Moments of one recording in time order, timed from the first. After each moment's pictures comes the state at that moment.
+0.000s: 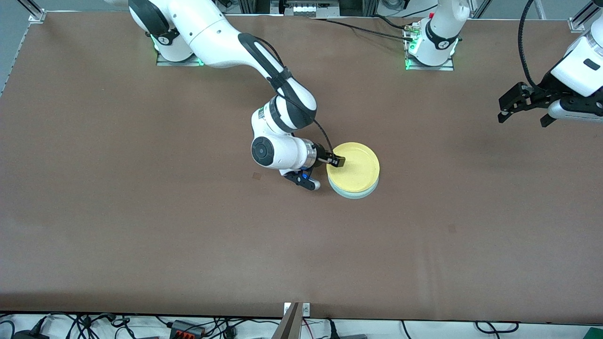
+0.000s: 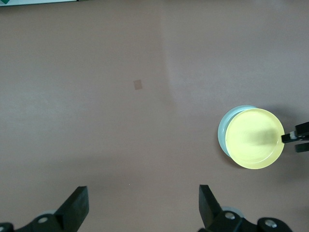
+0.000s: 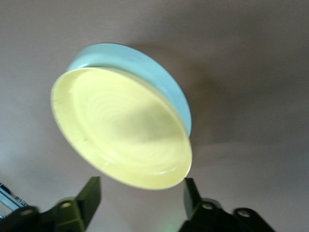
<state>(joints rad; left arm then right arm) -0.05 -0.09 -0.01 -1.74 -0.02 1.75 0.03 0.74 0.94 -0.03 -1.15 0.80 2.13 0.74</state>
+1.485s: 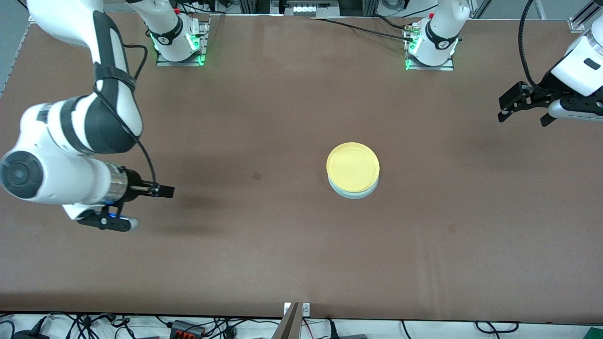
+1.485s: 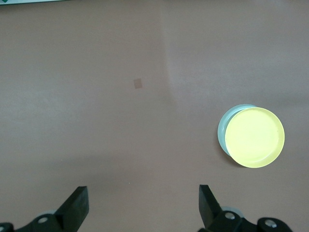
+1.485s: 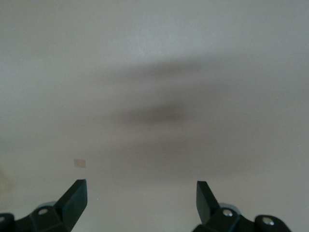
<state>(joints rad) -0.05 -0.09 -0.01 -1.73 -0.02 1.74 0.03 0.32 0.64 -0.25 -1.05 0.23 1.54 0.25</state>
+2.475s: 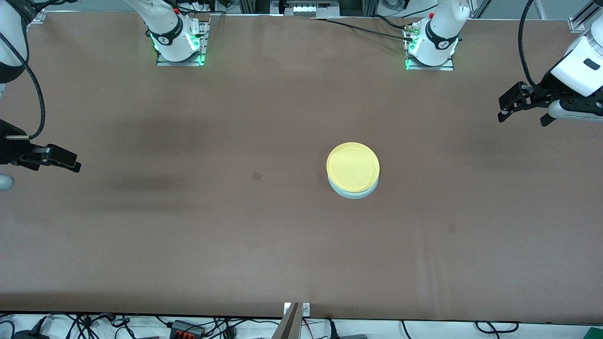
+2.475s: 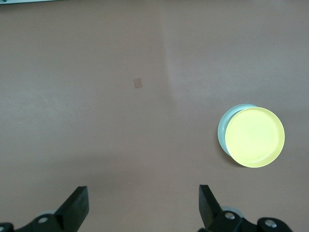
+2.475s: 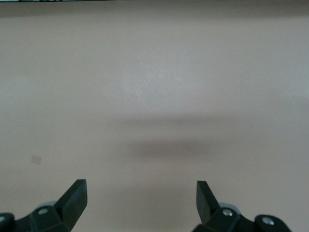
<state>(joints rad) -0.05 -0.09 -0.01 -1.73 -0.02 1.74 0.03 -0.06 0.29 0.05 -1.33 0.00 1.67 0.01</state>
